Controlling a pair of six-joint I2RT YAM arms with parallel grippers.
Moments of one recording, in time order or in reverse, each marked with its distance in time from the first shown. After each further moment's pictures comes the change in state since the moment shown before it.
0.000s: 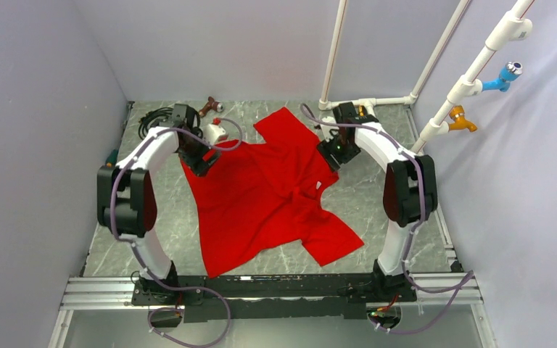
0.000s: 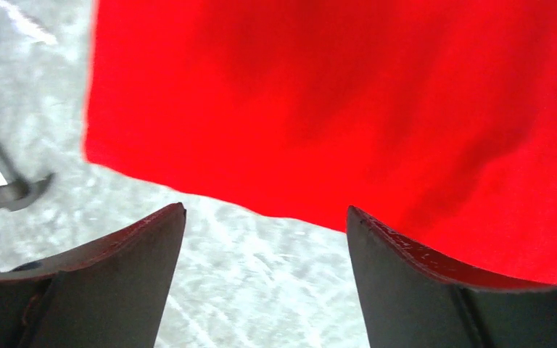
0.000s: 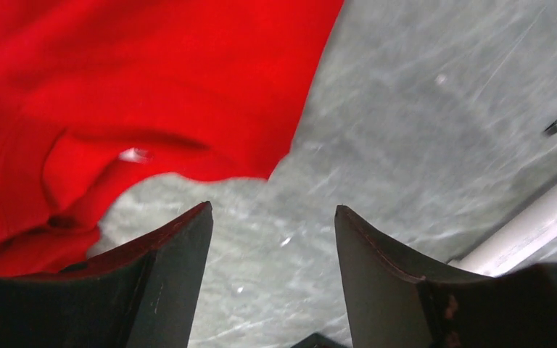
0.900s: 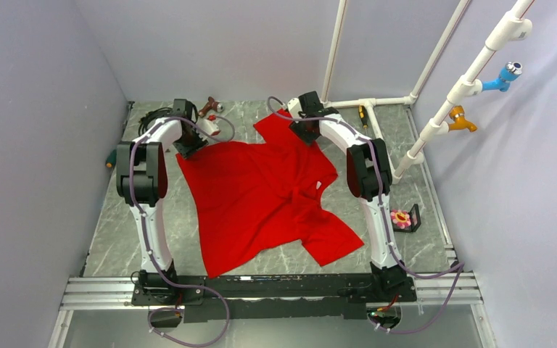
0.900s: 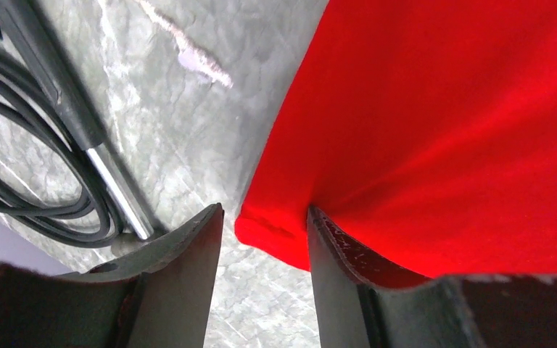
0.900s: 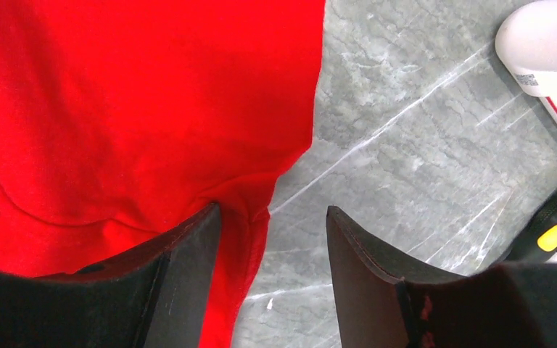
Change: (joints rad) left arm 0.094 0.430 0.310 0.148 -0.249 0.165; right arm 0.113 0.523 0.555 0.260 0.166 -0.080
